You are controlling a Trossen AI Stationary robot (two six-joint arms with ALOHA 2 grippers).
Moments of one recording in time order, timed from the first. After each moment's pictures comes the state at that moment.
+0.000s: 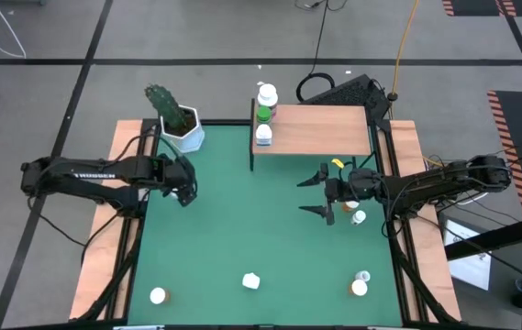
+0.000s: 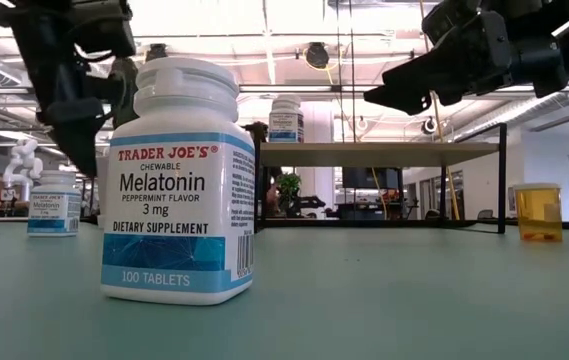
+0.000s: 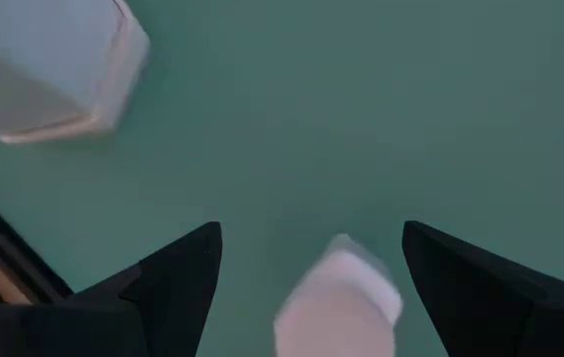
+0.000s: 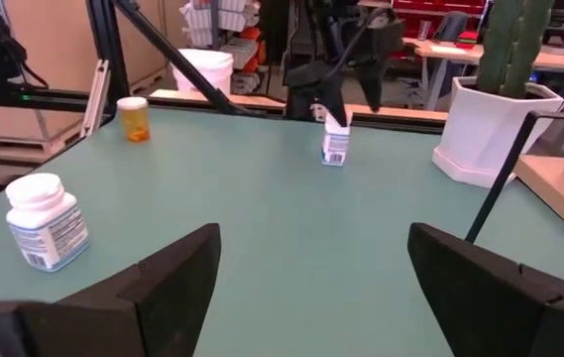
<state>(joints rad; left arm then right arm) 0.15 1.02 0.67 -0.94 -0.31 -0.43 -0.03 1.10 0.30 0.62 -0.08 -0.06</state>
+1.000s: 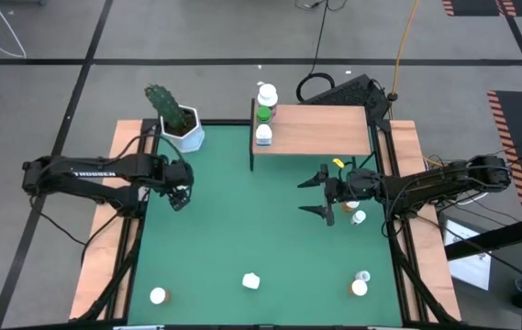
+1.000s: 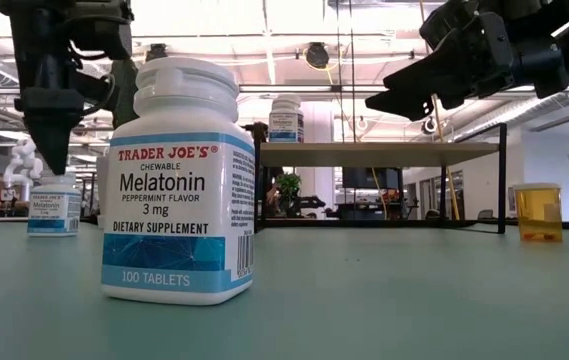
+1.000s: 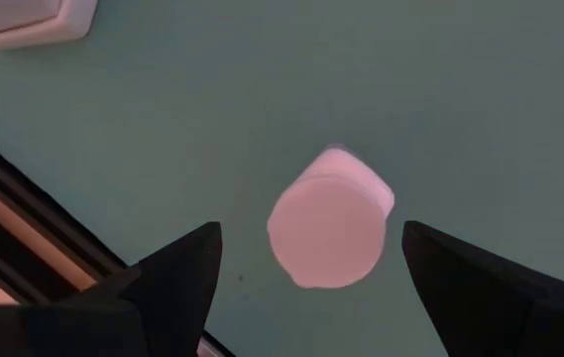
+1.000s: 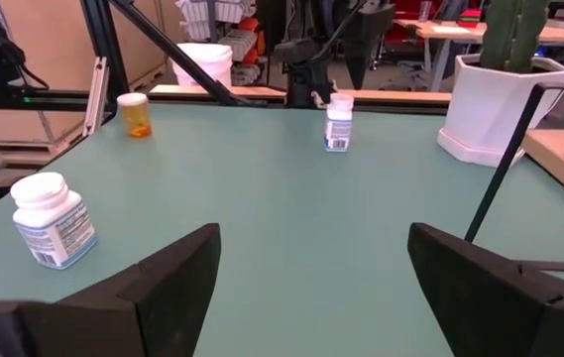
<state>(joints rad) 0.15 1.04 0.73 -1.14 -0.20 -0.48 -0.03 1.10 0.30 0.59 -0.08 -0.02</state>
